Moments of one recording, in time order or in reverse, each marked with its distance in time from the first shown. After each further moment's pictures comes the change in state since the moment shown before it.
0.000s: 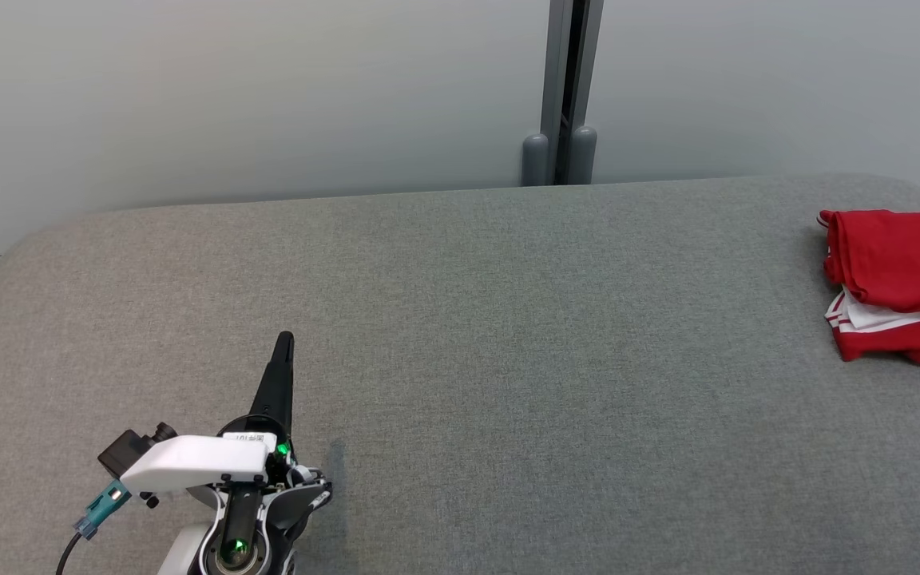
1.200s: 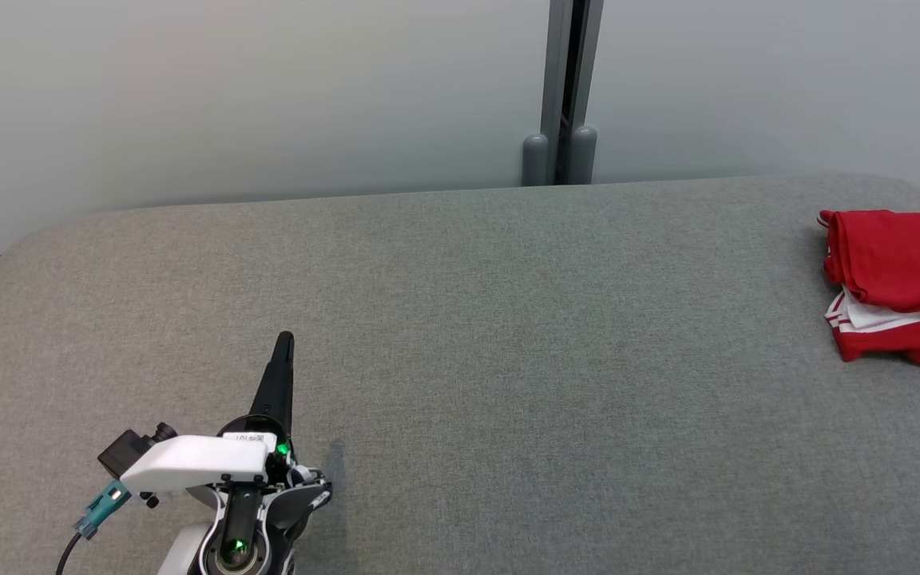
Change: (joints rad) left arm 0.000 0.000 0.000 0.000 0.000 0.000 0.000; right arm 0.000 0.000 0.000 0.000 0.000 0.000 0.000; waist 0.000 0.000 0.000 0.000
